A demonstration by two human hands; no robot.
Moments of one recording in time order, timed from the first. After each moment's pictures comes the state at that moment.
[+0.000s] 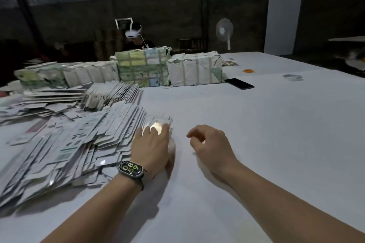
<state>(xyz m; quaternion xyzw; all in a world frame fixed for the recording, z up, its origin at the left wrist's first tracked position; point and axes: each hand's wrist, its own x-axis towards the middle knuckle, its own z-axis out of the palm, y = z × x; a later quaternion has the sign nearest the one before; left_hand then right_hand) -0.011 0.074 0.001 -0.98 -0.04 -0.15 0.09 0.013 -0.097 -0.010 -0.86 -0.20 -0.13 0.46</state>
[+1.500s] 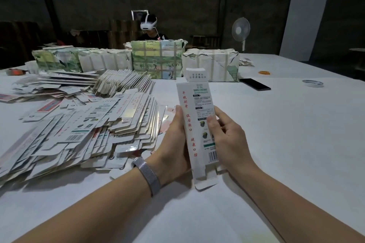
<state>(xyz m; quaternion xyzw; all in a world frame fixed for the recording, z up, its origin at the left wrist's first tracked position) -0.033 0.035 0.012 -0.49 0.02 0.06 -0.87 0.008 -0.090 -0.004 -0.73 -0.25 -0.12 0.63</state>
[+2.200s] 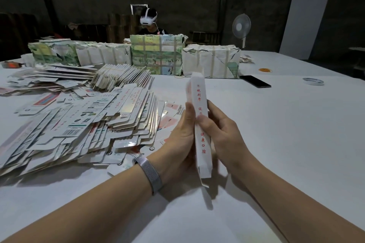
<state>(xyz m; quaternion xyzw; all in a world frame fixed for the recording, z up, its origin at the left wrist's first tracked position) -0.028 0.026 0.002 -0.56 0.04 -0.02 -0.83 0.007 -0.086 0.001 -0.66 -0.30 0.00 0.69</state>
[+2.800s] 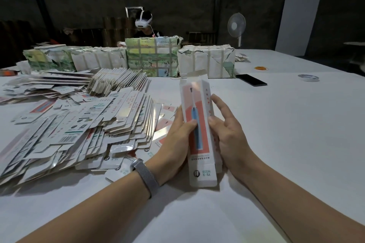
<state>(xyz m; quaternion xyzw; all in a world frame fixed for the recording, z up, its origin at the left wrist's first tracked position) -0.024 0.035 -0.006 -0.67 0.07 -0.11 -0.73 0.005 -0.099 0.002 -0.62 -0.26 0.03 0.74</state>
